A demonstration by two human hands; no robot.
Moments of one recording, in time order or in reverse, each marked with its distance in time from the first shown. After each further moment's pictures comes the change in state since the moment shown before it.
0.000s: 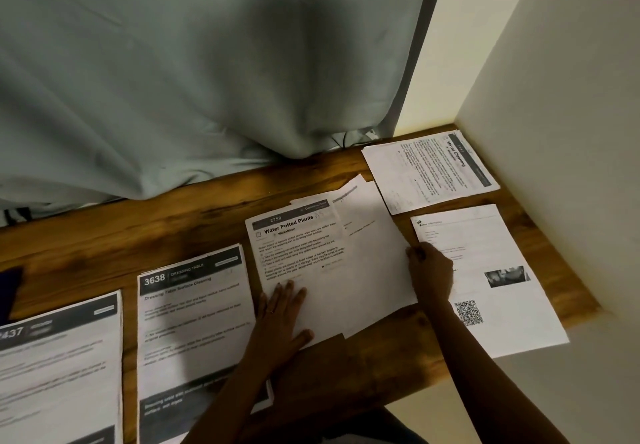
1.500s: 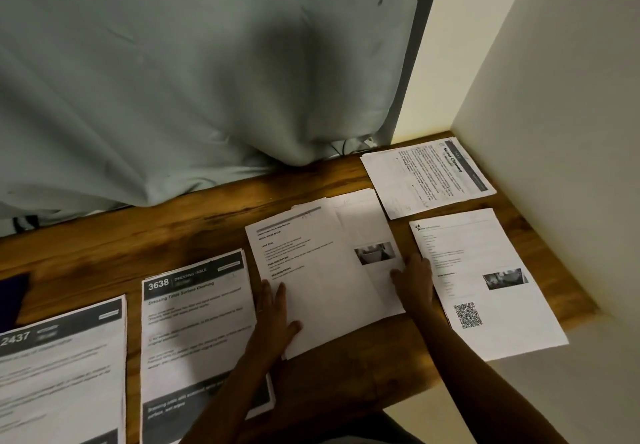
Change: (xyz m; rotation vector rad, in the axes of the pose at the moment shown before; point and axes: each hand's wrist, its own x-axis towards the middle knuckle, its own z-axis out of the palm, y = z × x) left_hand 0.001 0.013 -0.020 -0.346 0.076 -0.281; right_hand -0.007 0.002 0.026 -0.102 -0.201 0.091
